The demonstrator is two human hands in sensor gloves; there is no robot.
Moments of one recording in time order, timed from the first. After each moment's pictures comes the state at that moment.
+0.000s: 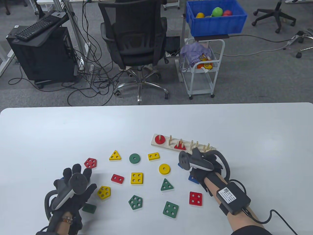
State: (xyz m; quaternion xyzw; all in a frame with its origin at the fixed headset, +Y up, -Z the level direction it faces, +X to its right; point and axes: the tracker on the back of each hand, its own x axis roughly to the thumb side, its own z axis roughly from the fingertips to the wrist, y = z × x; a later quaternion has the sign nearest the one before) left_hand -0.327 -0.740 -0.296 -0.15 0.07 0.03 0.99; right_hand 0.128 -0.728 -0.369 -0.10 -0.14 -0.97 0.14
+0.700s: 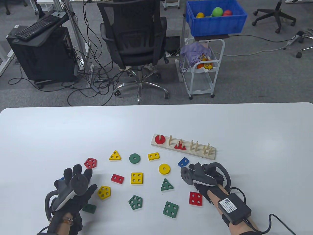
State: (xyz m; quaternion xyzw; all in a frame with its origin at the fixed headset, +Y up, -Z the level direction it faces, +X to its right) left_hand -0.324 -0.741 -0.294 -0.14 0.06 0.02 0.99; right_hand 0.126 -0.752 -0.350 -0.15 -0.05 -0.98 0.13
